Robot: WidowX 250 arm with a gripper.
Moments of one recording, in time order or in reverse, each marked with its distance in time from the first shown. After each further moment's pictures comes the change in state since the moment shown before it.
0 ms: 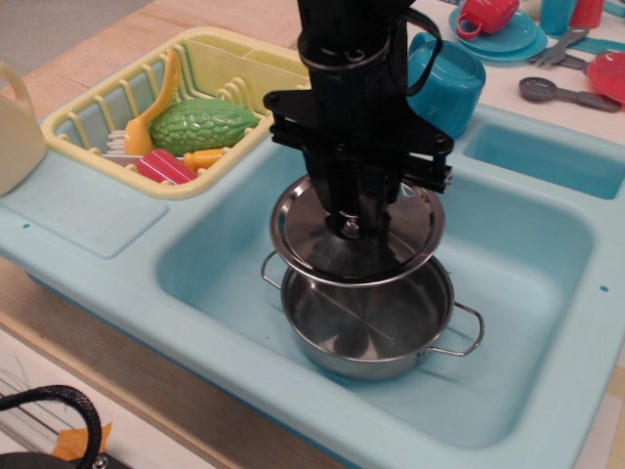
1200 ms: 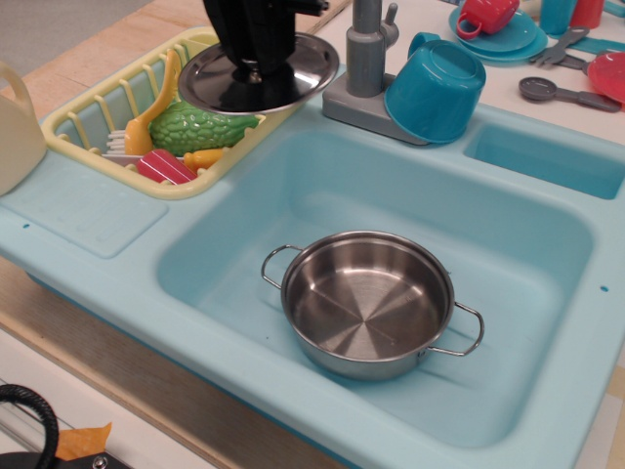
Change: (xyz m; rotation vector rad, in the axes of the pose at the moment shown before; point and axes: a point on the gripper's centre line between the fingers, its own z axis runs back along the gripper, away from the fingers) arm 0.043 0.082 0.041 0.024 0.025 -0.036
